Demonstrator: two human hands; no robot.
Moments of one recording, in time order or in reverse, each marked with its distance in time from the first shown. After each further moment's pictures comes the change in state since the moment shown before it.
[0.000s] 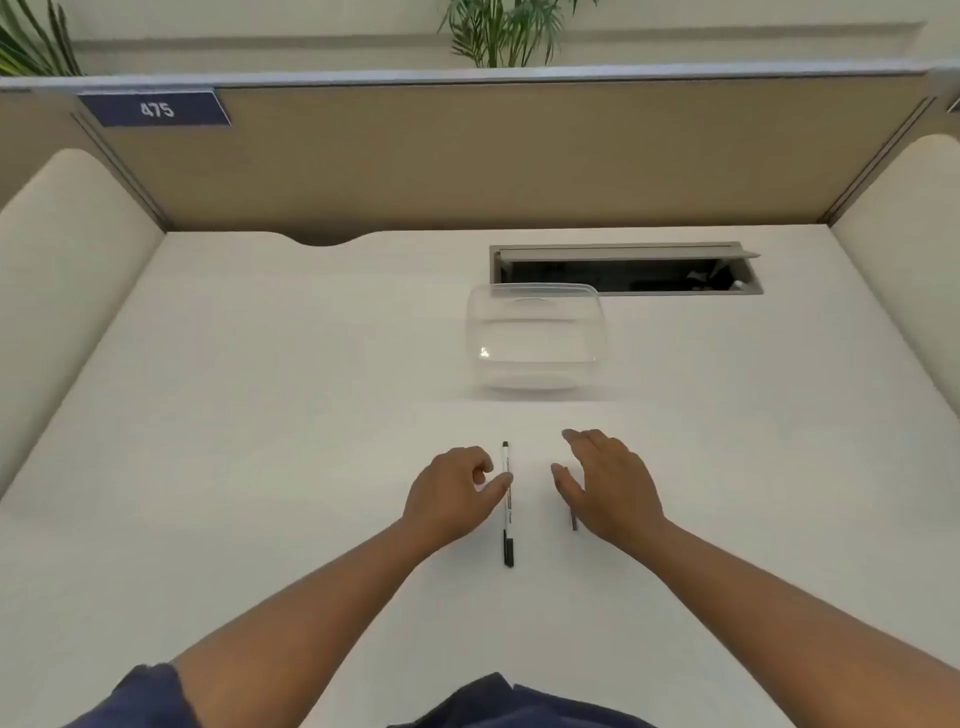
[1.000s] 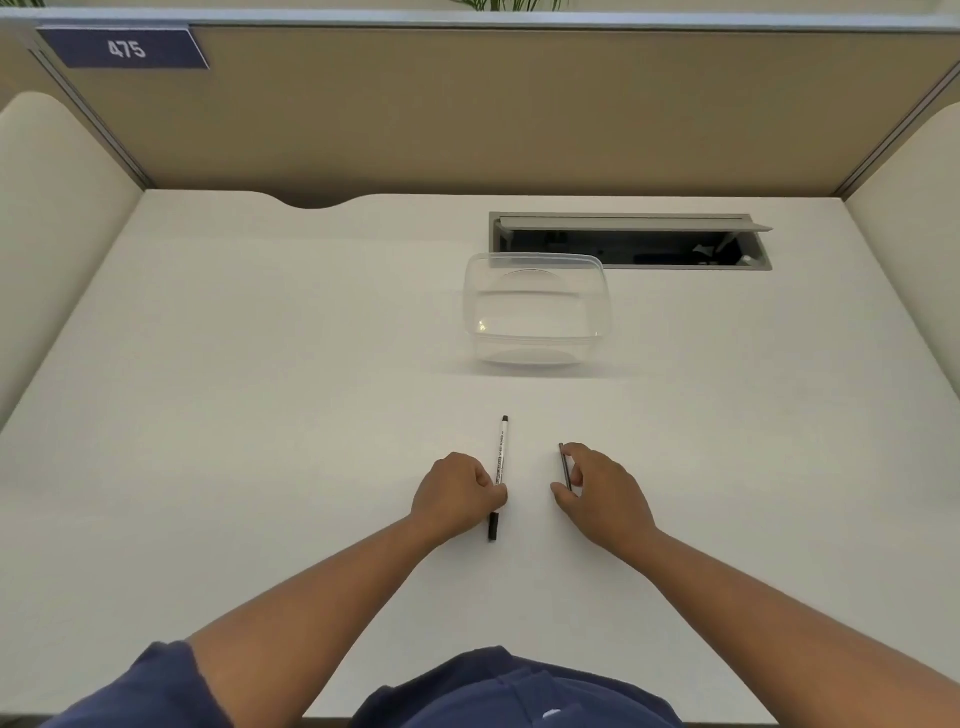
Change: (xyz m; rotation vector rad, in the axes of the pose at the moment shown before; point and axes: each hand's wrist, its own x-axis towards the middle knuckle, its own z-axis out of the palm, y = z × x) left_hand -0.005 -0.005 0.027 -0.145 -0.202 -0.289; right_hand -0.017 0.006 0.025 0.231 -0.241 0.209
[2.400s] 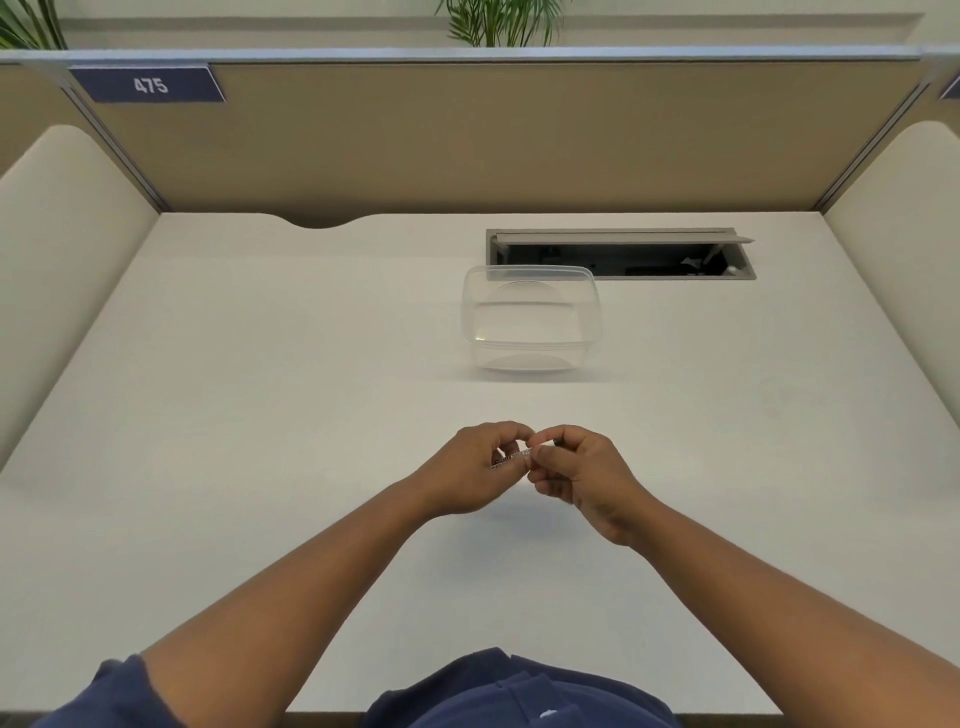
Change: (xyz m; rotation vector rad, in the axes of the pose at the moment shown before) left_hand -0.034 0.042 -0.044 -0.060 -0.129 0.524; right_hand -0.025 -0.054 -0.045 1.191 -0.207 0.129
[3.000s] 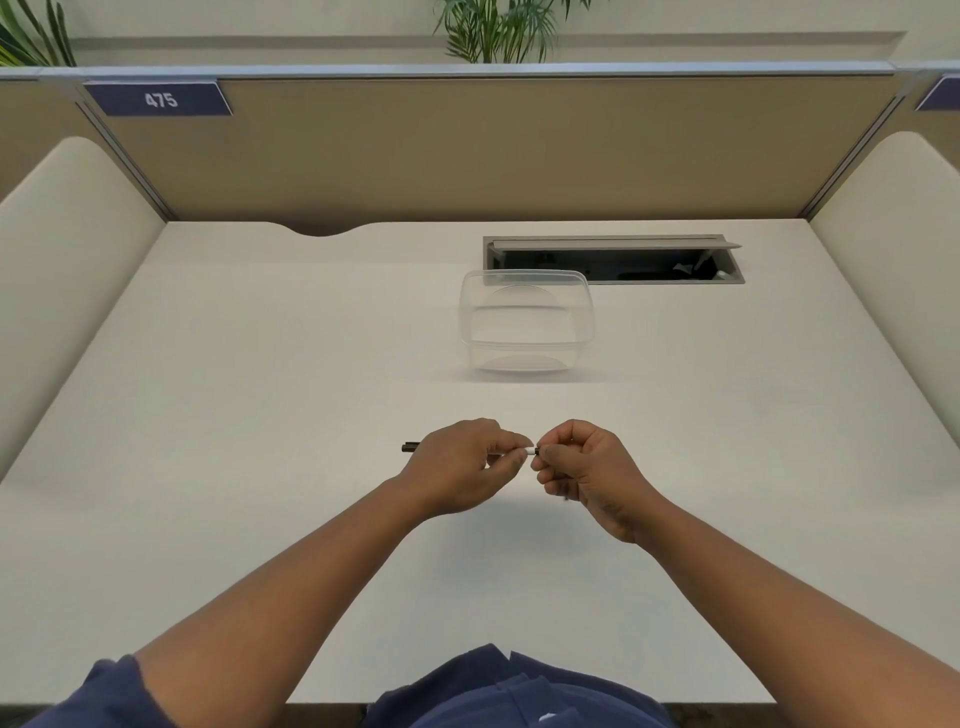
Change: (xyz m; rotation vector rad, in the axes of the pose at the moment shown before) left_hand -0.016 0.011 -0.005 0.415 0.070 0.085; right_hand -0.019 -0.007 -0.006 -0.058 0.012 -0.052
